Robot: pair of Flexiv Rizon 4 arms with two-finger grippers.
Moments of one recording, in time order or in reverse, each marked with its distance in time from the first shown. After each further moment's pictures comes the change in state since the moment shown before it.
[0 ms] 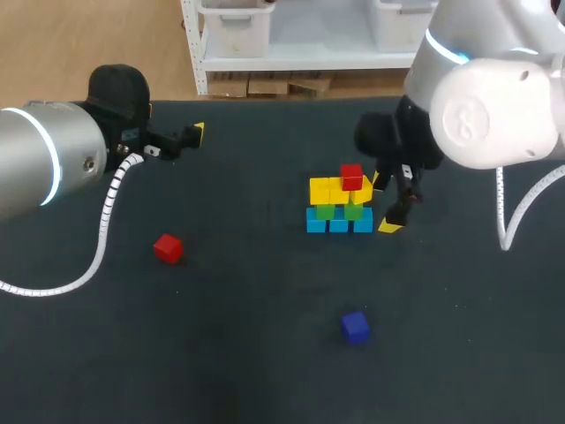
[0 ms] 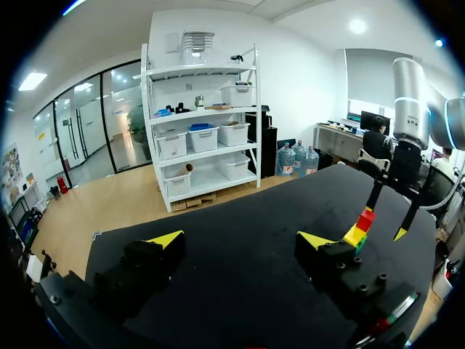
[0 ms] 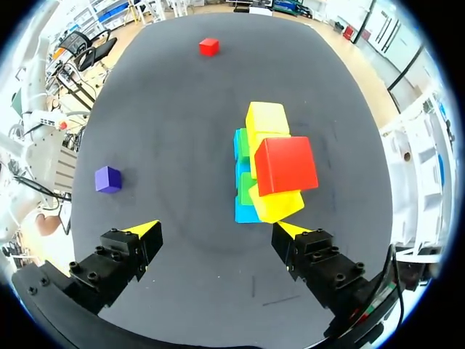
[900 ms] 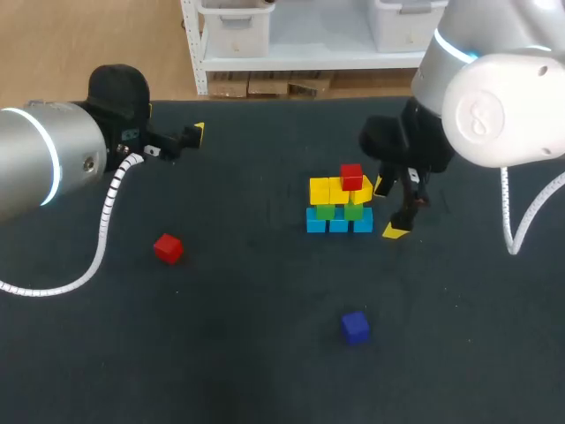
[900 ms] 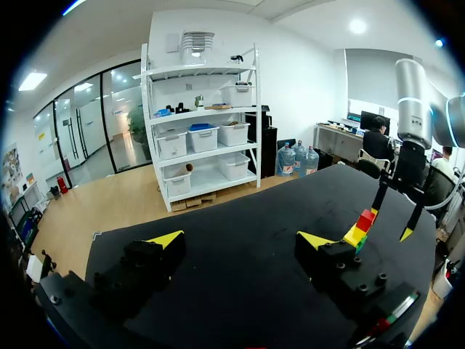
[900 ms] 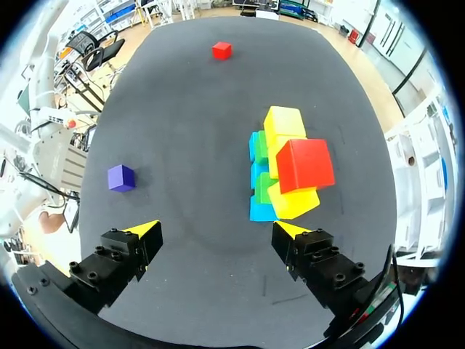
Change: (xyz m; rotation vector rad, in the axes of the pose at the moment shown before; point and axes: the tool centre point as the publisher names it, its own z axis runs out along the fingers) left arm 0.000 0.000 0.000 0.000 0.000 0.000; right arm 0.003 0.014 -0.005 -0.022 -0.018 -0.013
